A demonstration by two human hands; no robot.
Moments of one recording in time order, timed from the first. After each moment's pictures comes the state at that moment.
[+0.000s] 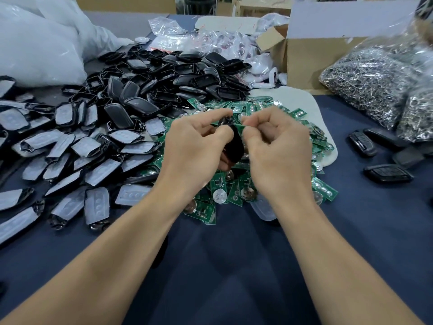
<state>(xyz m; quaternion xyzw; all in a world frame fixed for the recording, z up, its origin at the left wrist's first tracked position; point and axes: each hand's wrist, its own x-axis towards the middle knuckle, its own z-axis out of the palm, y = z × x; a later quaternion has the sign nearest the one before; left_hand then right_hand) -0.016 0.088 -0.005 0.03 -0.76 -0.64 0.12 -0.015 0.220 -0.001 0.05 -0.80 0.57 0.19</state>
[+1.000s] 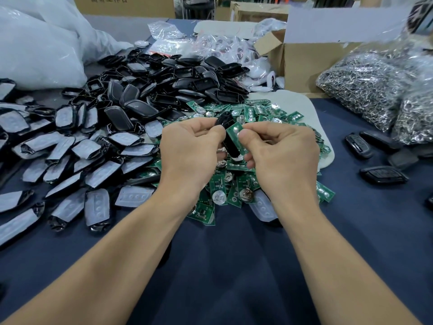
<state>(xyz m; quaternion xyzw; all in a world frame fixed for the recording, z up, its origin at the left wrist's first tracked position) -0.015 0.095 0.000 0.13 -0.69 -0.70 0.15 -0.009 0.225 0.005 0.01 -0.79 0.59 0.19</state>
